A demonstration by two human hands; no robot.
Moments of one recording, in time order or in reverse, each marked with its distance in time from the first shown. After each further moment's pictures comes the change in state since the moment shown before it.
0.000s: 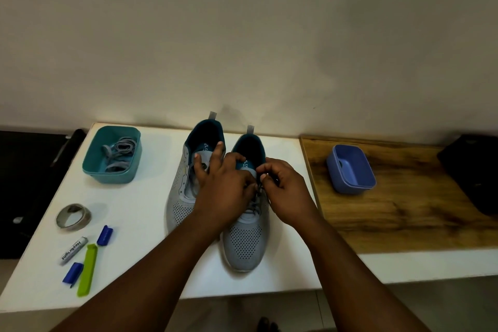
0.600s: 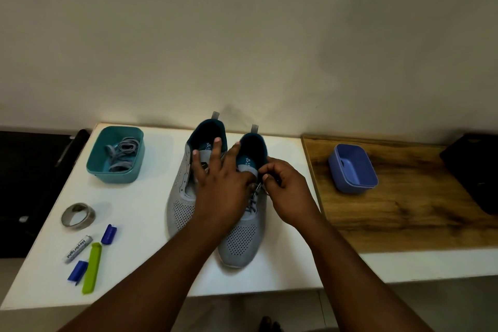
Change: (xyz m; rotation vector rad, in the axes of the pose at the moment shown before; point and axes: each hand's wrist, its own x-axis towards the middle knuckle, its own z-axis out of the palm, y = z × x) left_hand -0.004 -0.002 0.001 0.165 0.139 0.058; right_hand -0.003 0.001 0.002 0.061 0.006 0.037
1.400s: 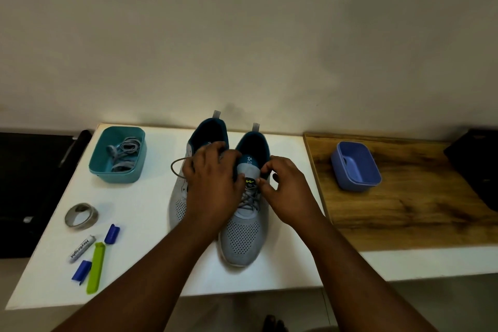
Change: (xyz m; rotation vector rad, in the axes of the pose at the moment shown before) left_hand -0.006 -0.015 -0.001 -0.184 0.083 -0.205; right_hand -0.002 -0.003 0.004 -0.181 0.005 -0.103
